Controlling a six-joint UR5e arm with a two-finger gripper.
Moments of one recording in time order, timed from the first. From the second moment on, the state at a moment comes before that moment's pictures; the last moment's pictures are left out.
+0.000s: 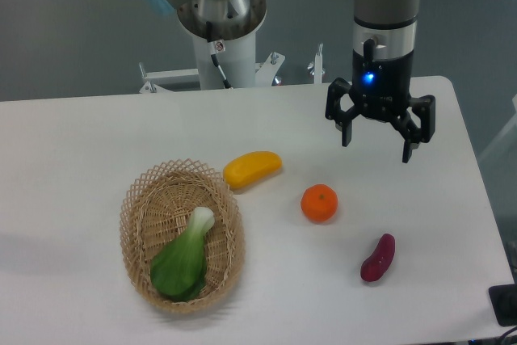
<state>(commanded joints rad) 2.65 -1.72 -1.56 -1.03 1.38 1.19</state>
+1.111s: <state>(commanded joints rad) 2.42 -1.72 -1.69 -1.03 1.38 0.77</state>
